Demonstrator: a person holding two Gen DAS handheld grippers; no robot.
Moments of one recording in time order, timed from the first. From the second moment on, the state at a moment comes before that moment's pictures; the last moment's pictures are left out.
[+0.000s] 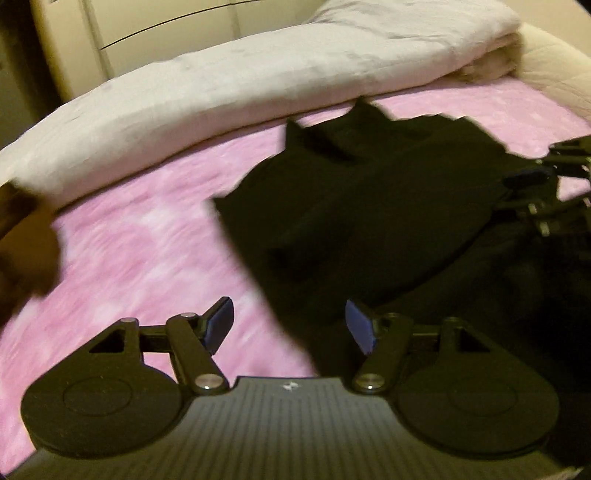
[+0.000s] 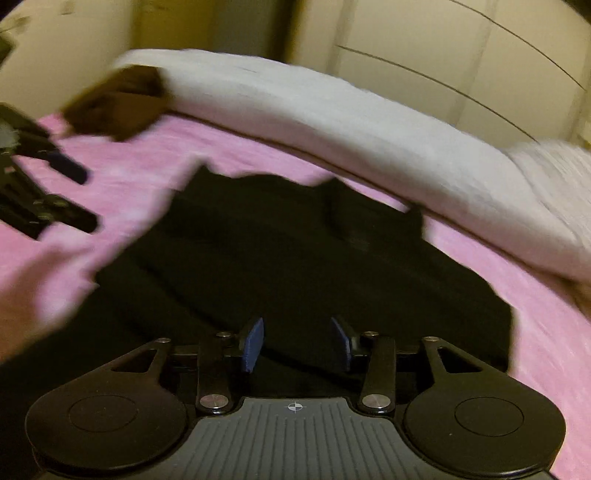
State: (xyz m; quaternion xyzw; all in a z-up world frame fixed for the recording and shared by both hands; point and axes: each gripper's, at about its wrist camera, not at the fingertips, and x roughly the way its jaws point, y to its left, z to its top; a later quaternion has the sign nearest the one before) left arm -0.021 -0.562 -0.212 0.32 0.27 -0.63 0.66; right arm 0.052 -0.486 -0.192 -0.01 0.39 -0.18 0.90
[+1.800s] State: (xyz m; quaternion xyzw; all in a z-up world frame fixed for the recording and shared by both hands) left arm -0.091 -0.582 -0.254 0.43 0.28 -0.60 0.62; right arm -0.074 -0.611 -0.217 0.20 0.44 -0.27 0.83
